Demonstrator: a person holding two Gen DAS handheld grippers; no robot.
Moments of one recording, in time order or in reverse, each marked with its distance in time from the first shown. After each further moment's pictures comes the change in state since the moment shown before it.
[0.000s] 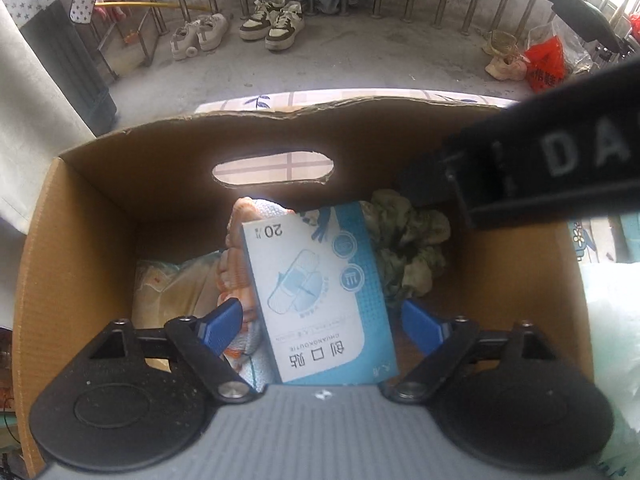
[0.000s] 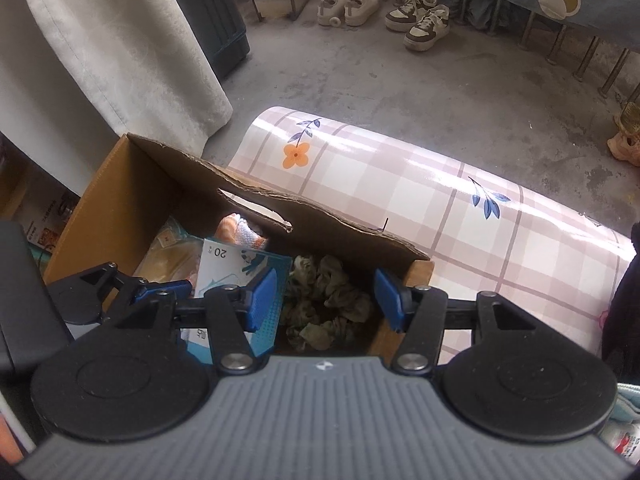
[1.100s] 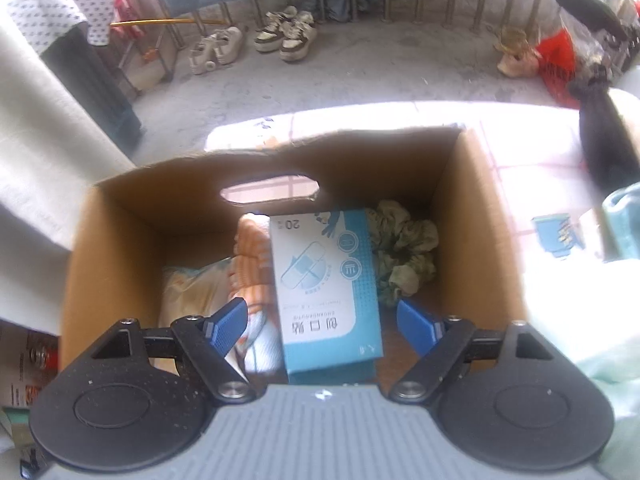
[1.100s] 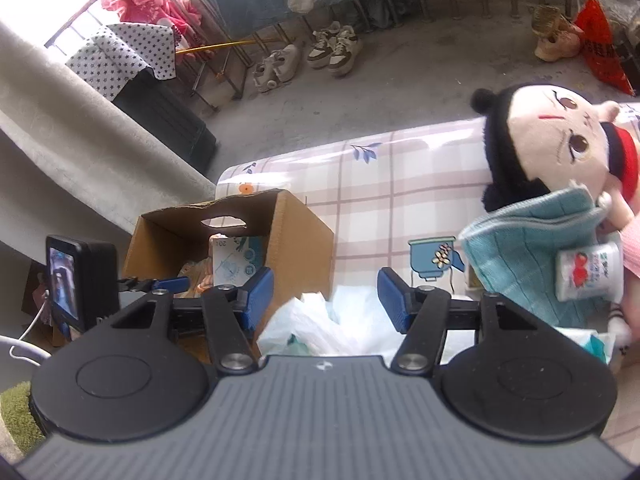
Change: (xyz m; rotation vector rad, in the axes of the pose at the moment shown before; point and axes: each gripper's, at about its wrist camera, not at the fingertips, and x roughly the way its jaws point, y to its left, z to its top) left arm -0.028 -0.032 0.005 0.037 -0.009 0.109; right arm -0.138 -0.113 -0.124 0.436 -0.167 0.078
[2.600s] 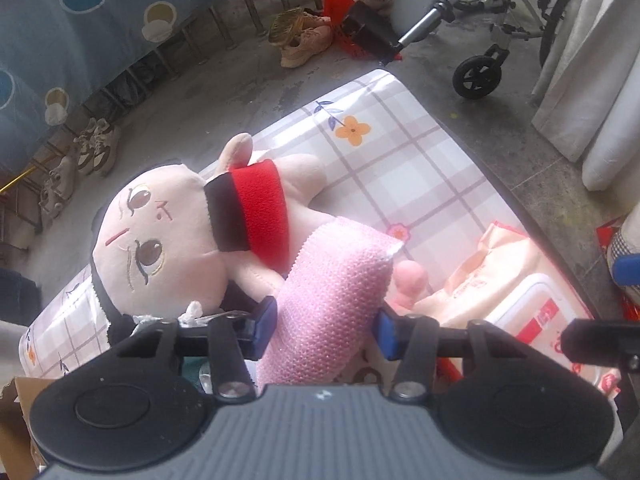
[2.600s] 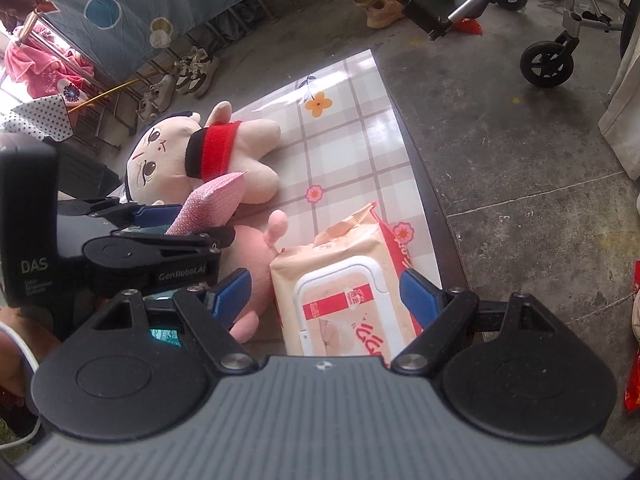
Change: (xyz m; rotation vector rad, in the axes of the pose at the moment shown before) left arm -0.054 -0.464 0.059 0.460 -0.024 -0.103; right arm -0.156 -0.392 -0.012 0.209 0.028 -0.124
